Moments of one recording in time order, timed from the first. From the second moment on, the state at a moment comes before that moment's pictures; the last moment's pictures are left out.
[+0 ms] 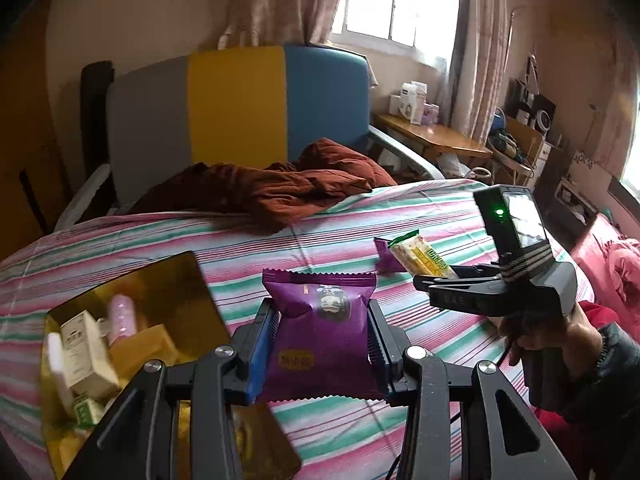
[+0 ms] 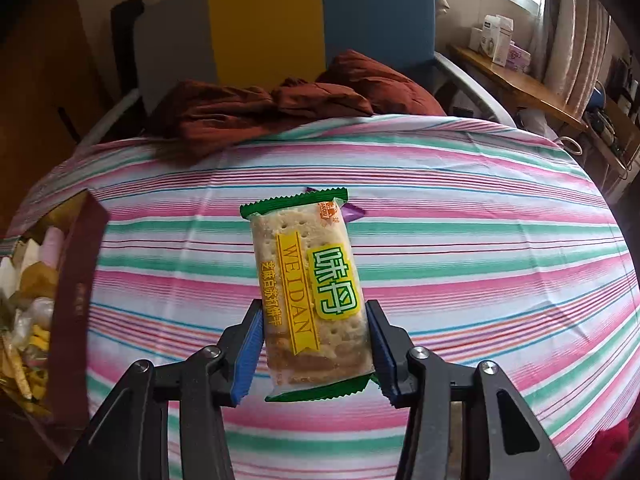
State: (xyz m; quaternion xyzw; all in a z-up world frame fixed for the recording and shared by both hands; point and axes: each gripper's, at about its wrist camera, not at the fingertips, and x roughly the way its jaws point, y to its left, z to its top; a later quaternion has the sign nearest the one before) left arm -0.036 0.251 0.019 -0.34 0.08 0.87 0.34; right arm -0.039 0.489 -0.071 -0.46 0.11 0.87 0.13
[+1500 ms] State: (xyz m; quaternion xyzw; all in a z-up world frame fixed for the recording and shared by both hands) left arm -0.038 0.044 -0.013 -0.35 0.00 0.92 0.19; right arm -0.076 0.253 -0.020 -0.44 0.06 0.89 -0.08
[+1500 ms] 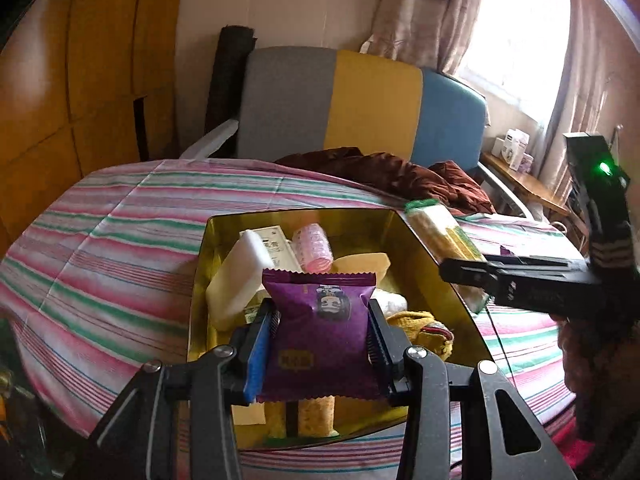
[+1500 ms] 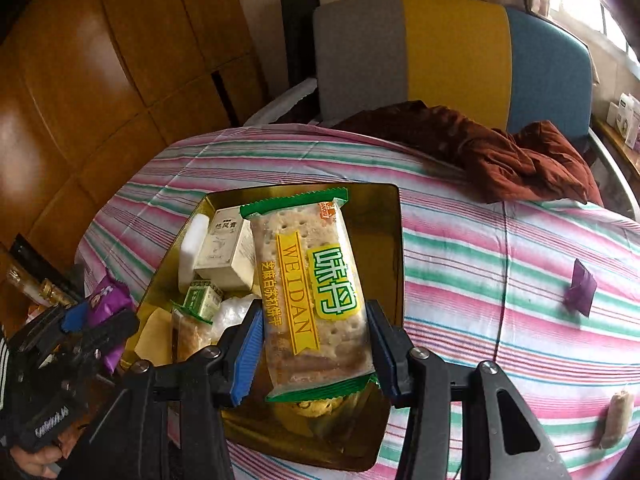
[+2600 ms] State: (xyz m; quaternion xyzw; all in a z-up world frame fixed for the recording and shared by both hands) left arm -0.050 0.081 -0.024 -0.36 0.02 0.91 0.20; right arm -0.124 0.267 -0.028 -0.45 0.08 0.89 -0.06
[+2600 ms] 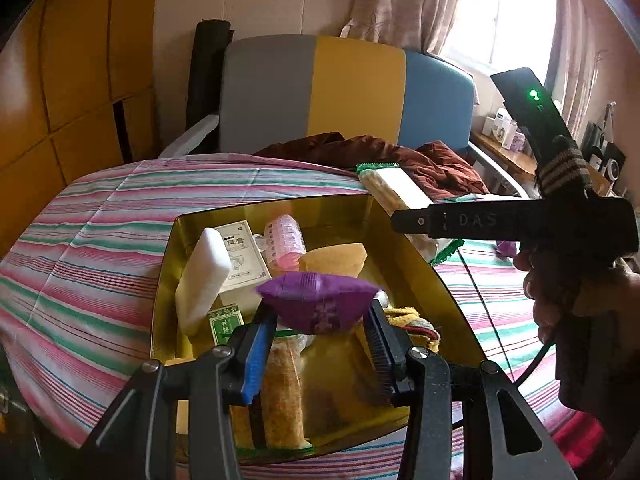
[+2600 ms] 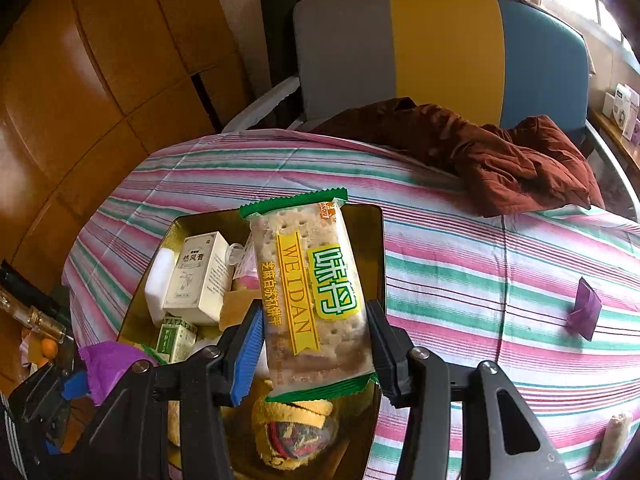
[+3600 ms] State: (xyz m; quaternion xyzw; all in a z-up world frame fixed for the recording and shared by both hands) left arm -0.026 0.087 -0.004 -0.33 0.03 0.92 0.21; right arm -0.058 0.290 -0.033 -0.45 0.12 0.89 -0.03
